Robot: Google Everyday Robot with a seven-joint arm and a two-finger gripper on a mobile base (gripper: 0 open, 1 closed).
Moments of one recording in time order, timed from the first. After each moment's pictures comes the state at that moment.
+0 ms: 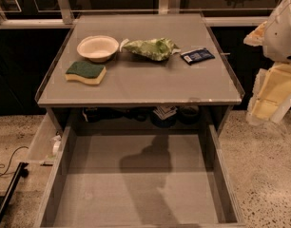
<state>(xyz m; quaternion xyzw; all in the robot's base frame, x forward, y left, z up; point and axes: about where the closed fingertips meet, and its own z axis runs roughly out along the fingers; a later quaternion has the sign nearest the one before) 0.439 -0.215 0.983 -0.60 0.78 -0.04 0.17</state>
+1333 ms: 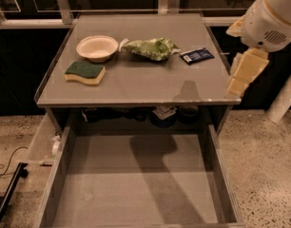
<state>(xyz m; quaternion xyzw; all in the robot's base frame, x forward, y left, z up) 0.516 -0.210 0.967 -0.60 0.77 -0.01 0.21</state>
